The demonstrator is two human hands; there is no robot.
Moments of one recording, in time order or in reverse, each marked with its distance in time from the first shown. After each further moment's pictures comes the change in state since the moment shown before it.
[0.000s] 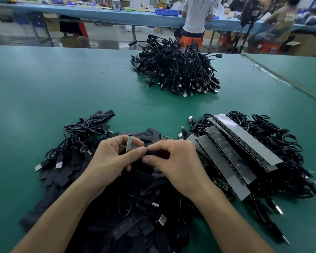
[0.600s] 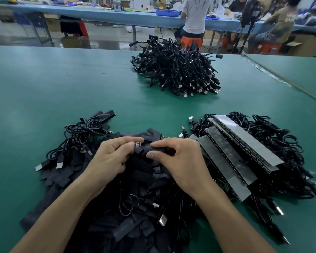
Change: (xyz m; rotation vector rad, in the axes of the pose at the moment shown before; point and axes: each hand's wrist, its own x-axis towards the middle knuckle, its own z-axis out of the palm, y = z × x) left_hand 0.008 -0.008 -0.004 -0.012 0.026 -0.063; right_hand 0.001 0.006 -0.002 -0.050 0.146 0.016
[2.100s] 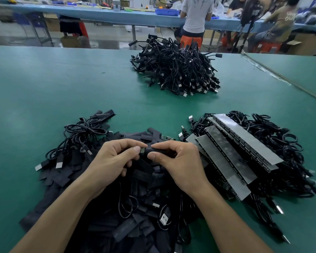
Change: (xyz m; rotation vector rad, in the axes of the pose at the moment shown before) left_hand -0.005 0.000 0.000 0.110 -0.071 0.044; right_hand -0.002 0.020 0.010 0.236 -0.006 0.071
